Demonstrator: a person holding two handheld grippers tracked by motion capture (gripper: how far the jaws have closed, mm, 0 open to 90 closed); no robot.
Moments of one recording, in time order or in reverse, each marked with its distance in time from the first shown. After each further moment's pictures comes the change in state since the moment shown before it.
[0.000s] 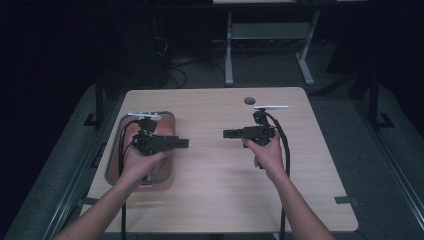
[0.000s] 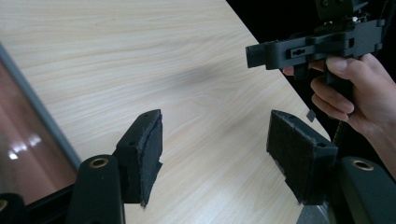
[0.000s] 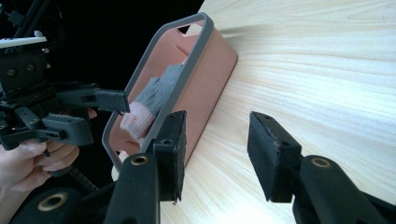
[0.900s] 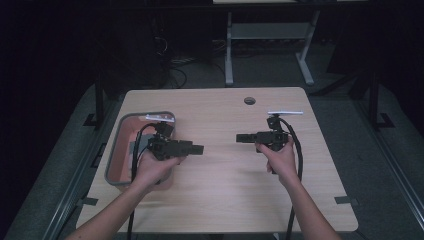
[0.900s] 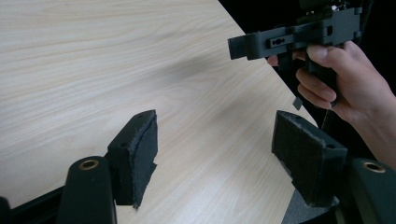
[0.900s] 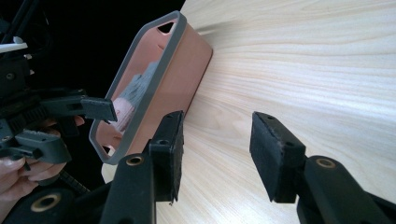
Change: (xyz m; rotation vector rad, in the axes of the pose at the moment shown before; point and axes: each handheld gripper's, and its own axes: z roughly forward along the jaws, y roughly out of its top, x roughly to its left) left arm -0.024 -0.006 0.029 0.048 -0.049 0.042; right arm -0.023 -0.015 -0.028 -0.016 -0.035 0.046
